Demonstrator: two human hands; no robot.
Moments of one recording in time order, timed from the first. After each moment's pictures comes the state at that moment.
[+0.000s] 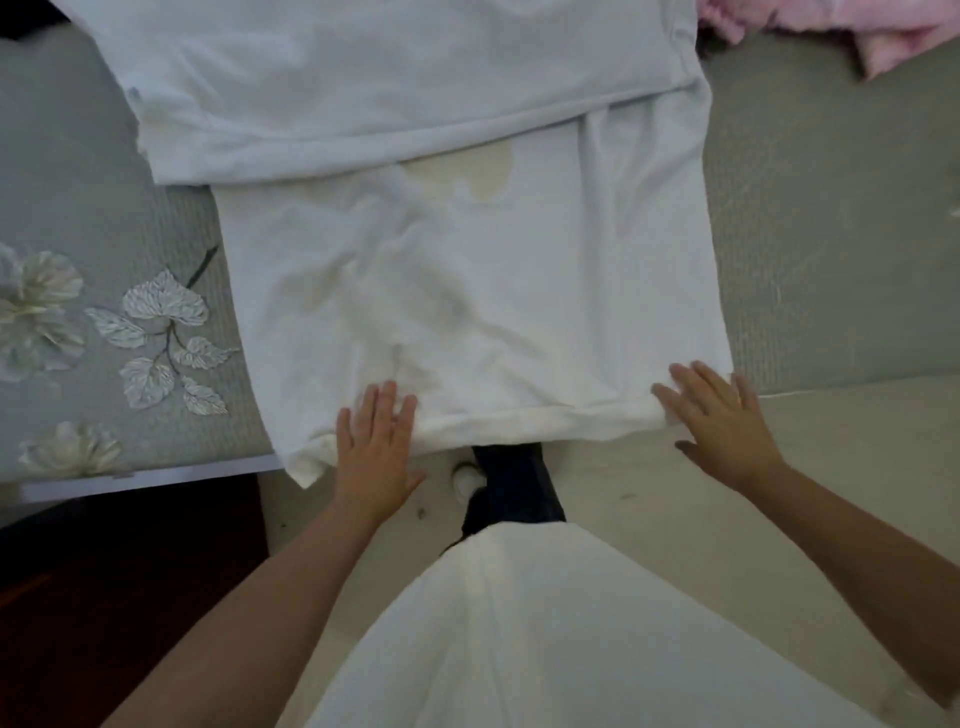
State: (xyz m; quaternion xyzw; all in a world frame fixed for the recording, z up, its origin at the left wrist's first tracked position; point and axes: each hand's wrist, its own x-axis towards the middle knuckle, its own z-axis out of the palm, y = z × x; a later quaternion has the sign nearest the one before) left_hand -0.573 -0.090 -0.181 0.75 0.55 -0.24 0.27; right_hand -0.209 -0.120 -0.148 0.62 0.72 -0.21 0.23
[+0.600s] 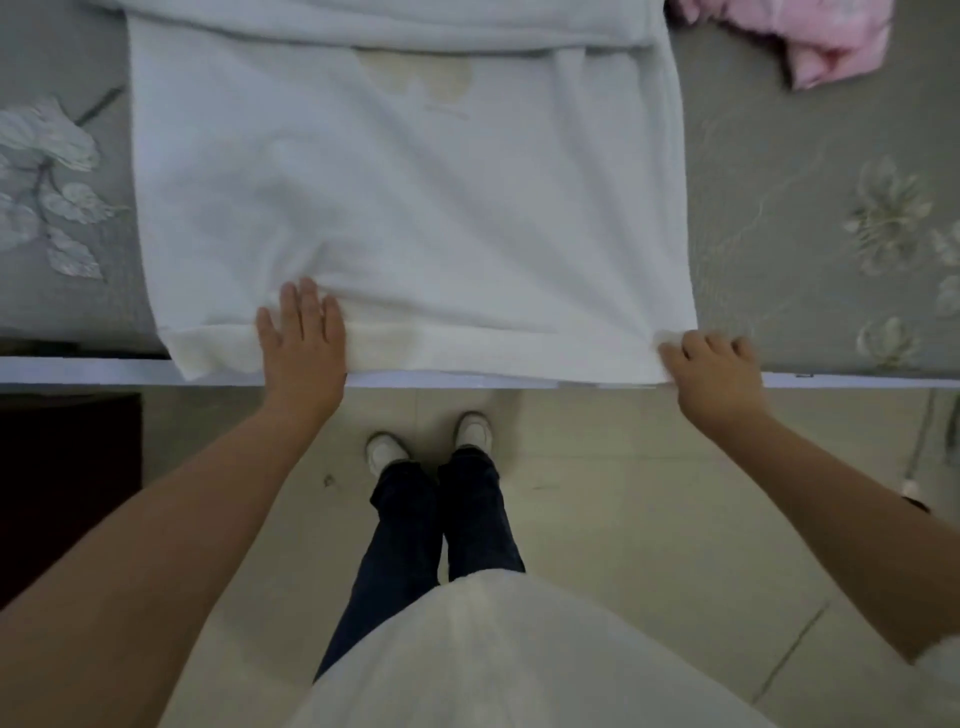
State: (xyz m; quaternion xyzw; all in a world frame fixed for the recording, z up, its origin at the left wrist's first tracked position) left_hand -0.529 -0.111 -0.196 0.71 0.65 -0.16 0.21; right_hand -0.148 -0.132 -0.125 0.60 0.71 -0.07 0.36
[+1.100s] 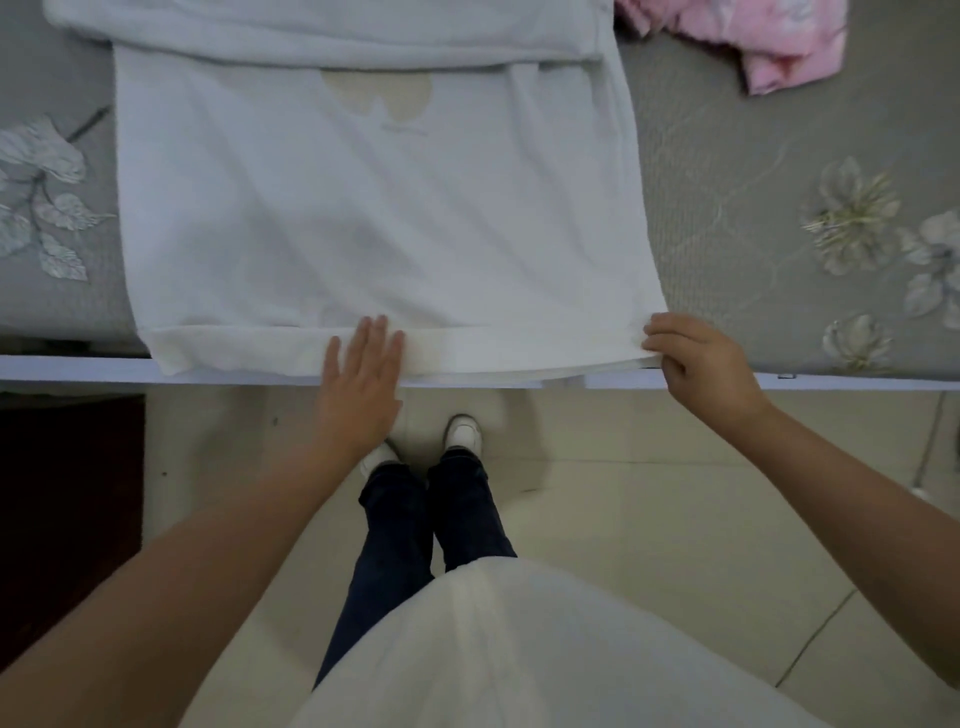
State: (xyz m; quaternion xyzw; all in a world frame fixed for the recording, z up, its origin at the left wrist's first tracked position) left_hand -0.453 -0.150 -0.165 0.78 0.57 -0.14 0.20; right_hand -0.126 -0.124 -0.093 0.56 0.81 -0.14 -0.08
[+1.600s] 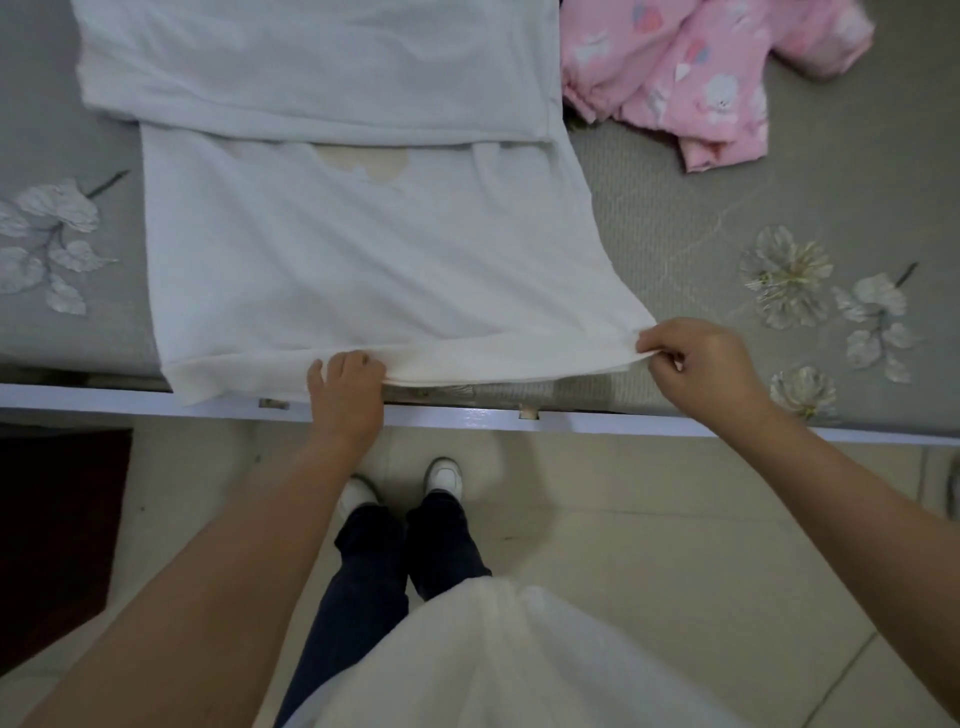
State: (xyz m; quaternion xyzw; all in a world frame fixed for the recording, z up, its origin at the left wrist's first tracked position) left_hand -0.410 -0.125 -0.159 0.68 0.70 -0.07 0.20; right_hand -0.100 -0.093 -0.033 0.59 0.78 -0.19 -0.13
